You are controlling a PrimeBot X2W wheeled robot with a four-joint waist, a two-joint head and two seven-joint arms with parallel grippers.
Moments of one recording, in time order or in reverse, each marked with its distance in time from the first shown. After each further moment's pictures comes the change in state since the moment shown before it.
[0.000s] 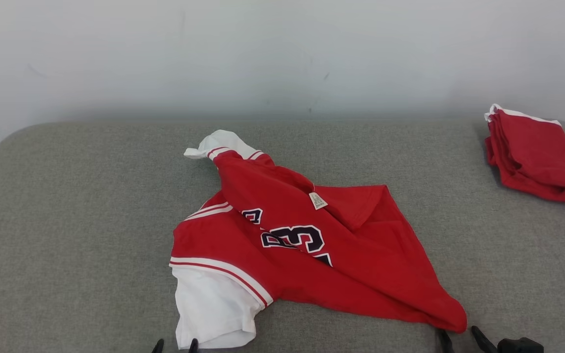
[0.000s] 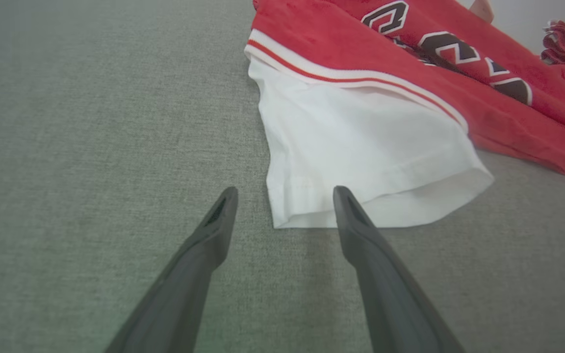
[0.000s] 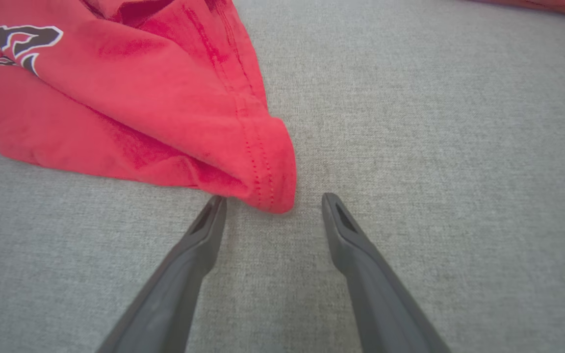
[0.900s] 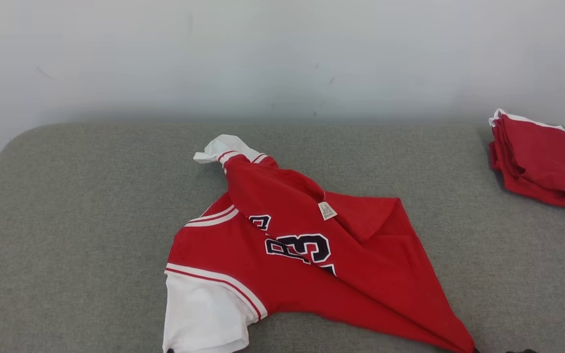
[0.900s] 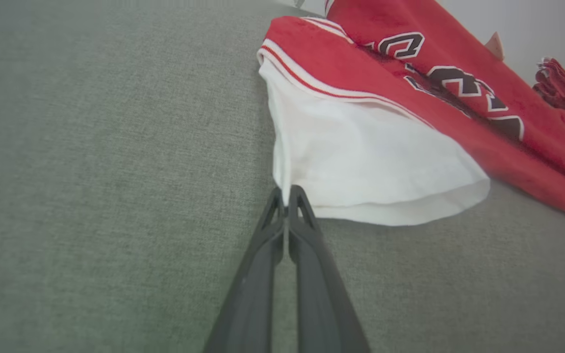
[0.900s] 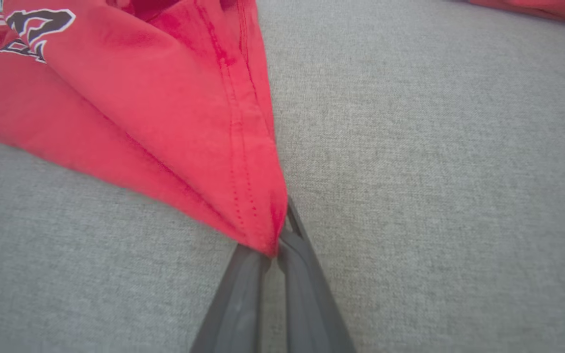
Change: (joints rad) left arm 0.030 0.041 -0.049 -0.022 -0.157 -0.001 0.000; right arm -0.025 -0.071 0.102 0.101 0.056 0.000 -0.088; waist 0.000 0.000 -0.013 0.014
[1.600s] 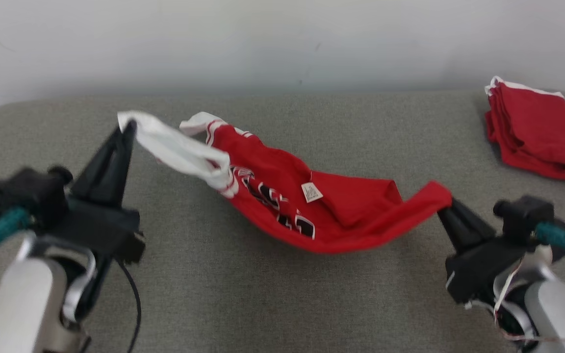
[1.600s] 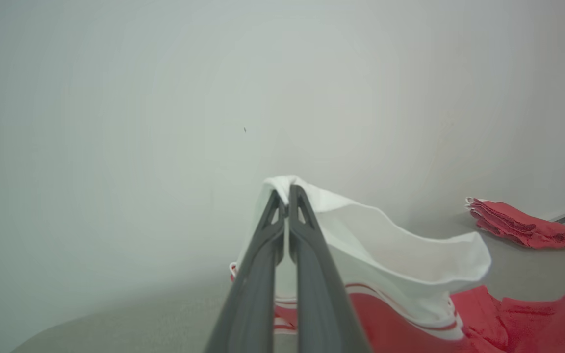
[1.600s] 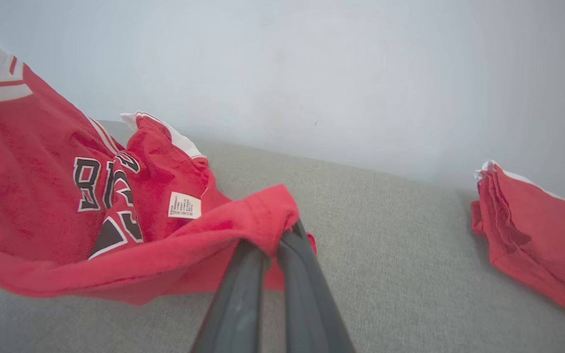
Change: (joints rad) left arm -0.389 0.238 -0.034 -0.498 -0.003 0.000 0.216; right arm -0.215 -0.131 0.079 -0.532 0.060 0.000 0.354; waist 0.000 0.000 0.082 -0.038
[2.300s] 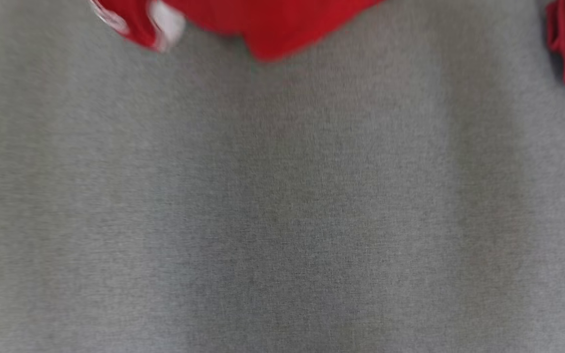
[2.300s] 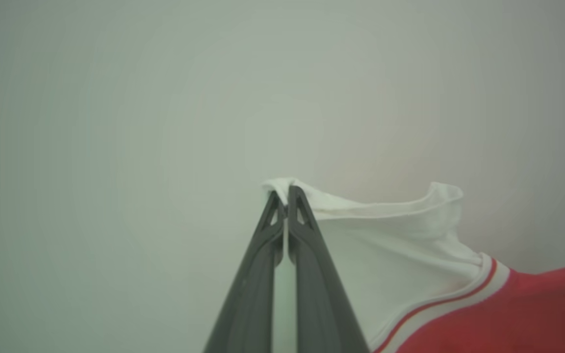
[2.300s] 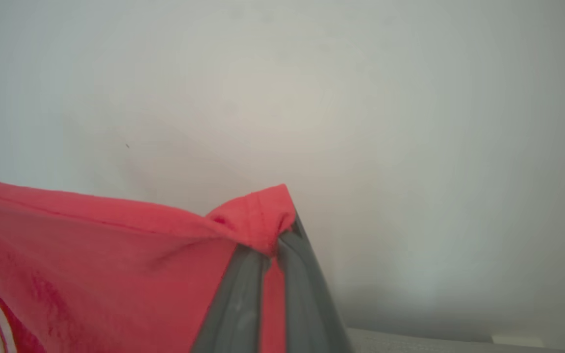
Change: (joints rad) left arm -1.240 0.139 -0.180 0.635 -0.141 0.000 0.073; right arm -1.200 0.071 -0.066 0.479 0.172 0.000 0.325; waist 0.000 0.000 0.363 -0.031
